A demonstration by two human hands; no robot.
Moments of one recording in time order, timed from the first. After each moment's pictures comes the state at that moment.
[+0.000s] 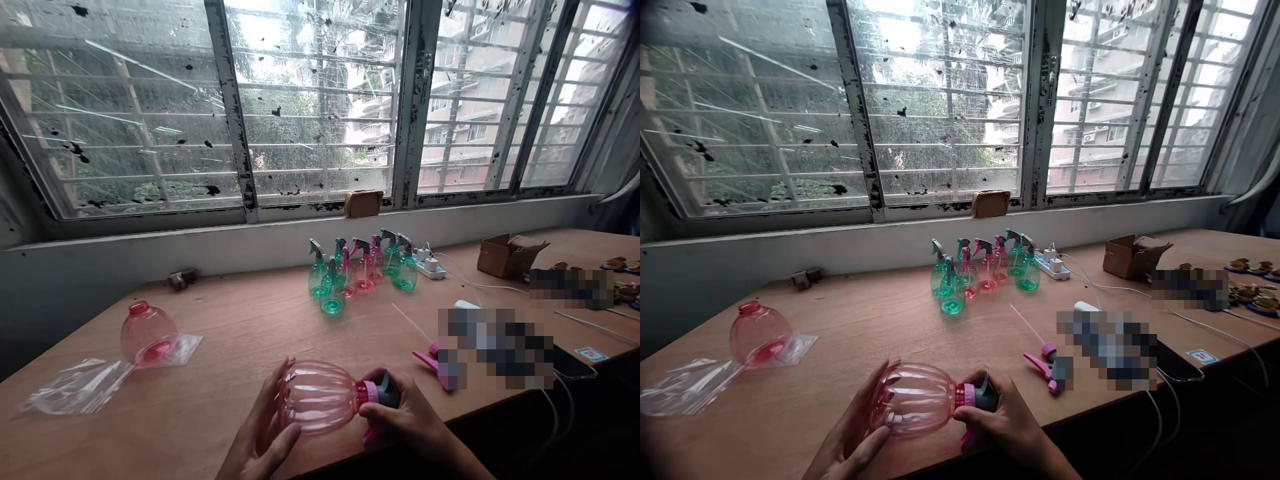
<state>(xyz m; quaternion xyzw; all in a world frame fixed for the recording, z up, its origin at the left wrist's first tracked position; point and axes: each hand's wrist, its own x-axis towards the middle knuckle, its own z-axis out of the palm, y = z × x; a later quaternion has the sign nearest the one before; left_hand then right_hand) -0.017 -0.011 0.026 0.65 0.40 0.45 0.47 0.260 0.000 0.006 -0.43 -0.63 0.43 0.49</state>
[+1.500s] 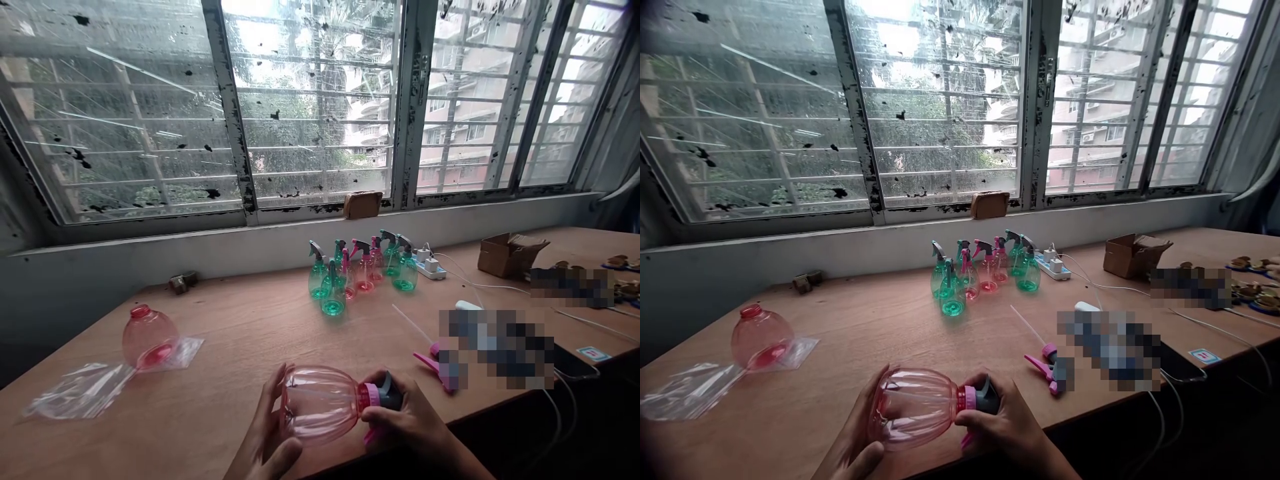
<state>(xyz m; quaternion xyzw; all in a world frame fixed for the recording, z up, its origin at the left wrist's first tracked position) -0.015 -0.007 0.010 0.62 0.36 0.48 0.50 0.260 0.000 0.004 -0.41 -0.61 0.44 0.51</state>
